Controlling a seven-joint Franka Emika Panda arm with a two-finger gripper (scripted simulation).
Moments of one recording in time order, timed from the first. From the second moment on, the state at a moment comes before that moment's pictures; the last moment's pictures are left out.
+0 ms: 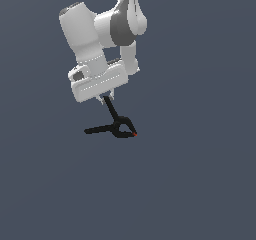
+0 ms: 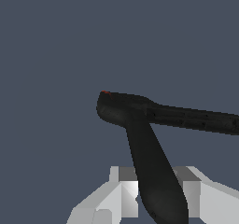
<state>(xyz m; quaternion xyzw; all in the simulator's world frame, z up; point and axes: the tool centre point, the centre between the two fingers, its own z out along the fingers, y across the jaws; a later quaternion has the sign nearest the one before) -0.047 -0.080 0.243 -0.96 -0.23 -0.15 0.09</state>
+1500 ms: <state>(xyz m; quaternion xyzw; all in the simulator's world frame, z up) -0.012 -0.133 0.345 -0.96 -0.22 -0.15 0.09</state>
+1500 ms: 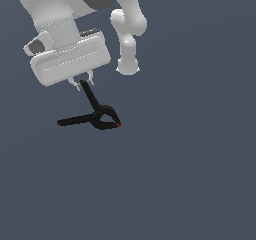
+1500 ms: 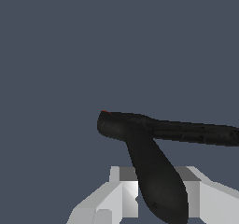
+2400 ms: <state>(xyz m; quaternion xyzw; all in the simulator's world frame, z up) 0.032 -0.129 0.422 -0.96 -0.22 -0.15 0.09</state>
